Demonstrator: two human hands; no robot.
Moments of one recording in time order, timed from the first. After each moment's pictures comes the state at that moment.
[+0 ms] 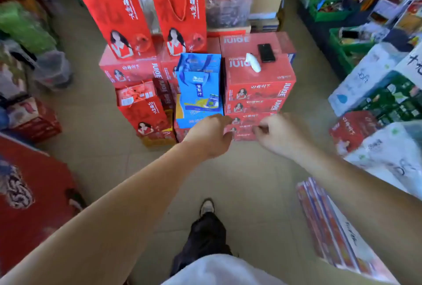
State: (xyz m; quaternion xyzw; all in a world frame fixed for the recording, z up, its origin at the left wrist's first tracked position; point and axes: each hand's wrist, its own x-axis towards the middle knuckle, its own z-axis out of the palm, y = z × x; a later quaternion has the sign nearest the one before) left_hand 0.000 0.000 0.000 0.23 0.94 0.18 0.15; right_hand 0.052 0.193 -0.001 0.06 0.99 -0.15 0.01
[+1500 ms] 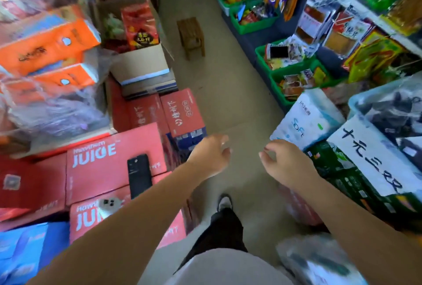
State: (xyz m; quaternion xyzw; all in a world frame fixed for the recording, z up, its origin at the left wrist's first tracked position) left_hand -0.529 0.701 -0.100 0.28 0.89 0.23 0.26; right_hand -0.394 0.870 -0.072 0.28 0.92 -0.25 0.08
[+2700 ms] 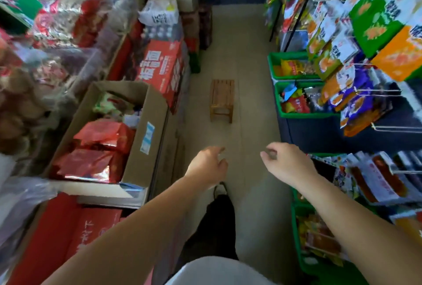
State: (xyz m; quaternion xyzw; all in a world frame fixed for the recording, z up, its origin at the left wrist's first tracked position) left_hand -1.112 1.088 -0.092 0.06 0.93 0.30 0.19; right_hand -1.081 1.308 -0.051 0.12 0.95 -0.23 0.17
